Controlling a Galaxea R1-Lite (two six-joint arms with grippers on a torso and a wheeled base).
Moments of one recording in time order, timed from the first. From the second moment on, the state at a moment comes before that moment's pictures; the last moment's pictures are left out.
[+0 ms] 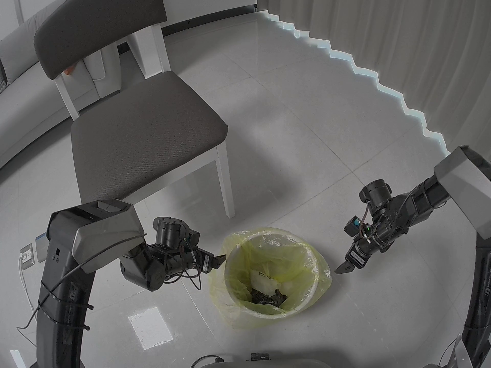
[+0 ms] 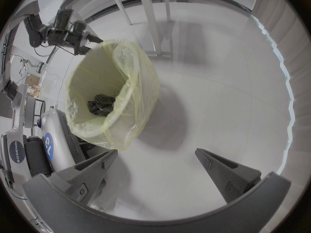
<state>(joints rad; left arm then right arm) -0.33 2.54 -1.07 -0.87 -0.16 0.09 0.21 2.27 -1.24 0.11 0.13 -0.59</state>
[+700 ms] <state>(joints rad) -0.33 2.38 -0.93 -0.95 -0.17 0.06 0.24 2.56 -1.62 0.32 0.12 -0.63</state>
